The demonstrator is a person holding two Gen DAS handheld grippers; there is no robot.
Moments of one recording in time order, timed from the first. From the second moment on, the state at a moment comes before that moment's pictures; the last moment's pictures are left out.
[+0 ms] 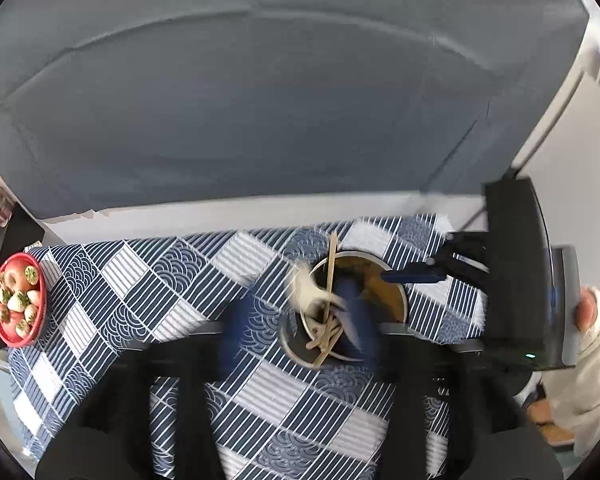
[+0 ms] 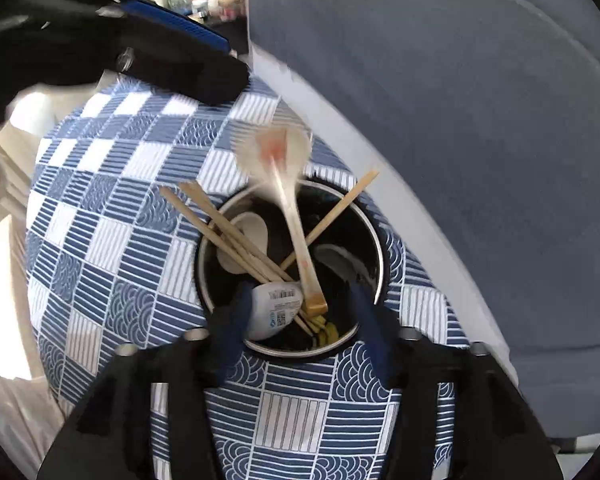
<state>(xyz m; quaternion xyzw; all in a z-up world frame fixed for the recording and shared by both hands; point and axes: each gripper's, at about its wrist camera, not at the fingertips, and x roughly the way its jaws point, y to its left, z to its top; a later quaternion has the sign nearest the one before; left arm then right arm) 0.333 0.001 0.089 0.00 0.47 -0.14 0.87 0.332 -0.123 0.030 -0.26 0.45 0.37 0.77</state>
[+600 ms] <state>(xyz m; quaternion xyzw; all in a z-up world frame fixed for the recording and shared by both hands) 0.252 0.018 0.095 -0.07 0.39 -0.04 0.92 0.273 -0.193 0.078 -0.16 0.38 0.30 0.86</state>
